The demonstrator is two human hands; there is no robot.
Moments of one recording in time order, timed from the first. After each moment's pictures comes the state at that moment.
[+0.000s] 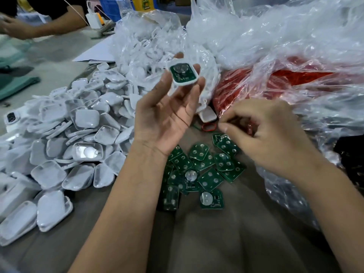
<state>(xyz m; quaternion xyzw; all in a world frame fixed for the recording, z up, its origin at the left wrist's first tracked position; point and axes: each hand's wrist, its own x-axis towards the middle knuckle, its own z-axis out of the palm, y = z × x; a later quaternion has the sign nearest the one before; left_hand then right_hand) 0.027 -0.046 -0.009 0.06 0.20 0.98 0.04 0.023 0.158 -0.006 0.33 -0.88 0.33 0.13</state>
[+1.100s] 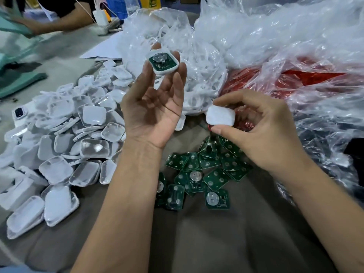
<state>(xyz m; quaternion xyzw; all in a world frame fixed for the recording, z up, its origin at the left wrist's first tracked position) 0.025 -0.068 -0.004 0.07 0.13 0.99 -0.02 0.016 0.140 -0.024 0.27 -0.79 0.54 0.09</state>
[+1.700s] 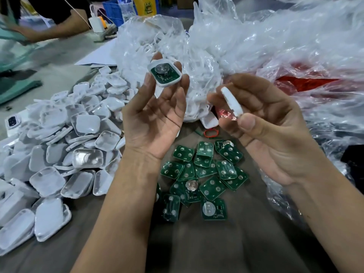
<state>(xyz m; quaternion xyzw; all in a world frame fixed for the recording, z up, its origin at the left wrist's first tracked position) 0.023 -0.059 -0.007 0.06 0.20 0.98 -0.01 0.014 0.143 -0.014 0.31 -0.41 0.85 -0.14</state>
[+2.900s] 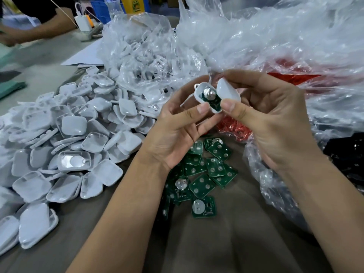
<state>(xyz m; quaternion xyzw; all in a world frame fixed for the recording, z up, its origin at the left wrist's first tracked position) 0.017 -0.026 -0.032 0.12 0.39 0.91 0.08 0.004 0.155 -0.011 0.22 -0.63 0.75 0.05</state>
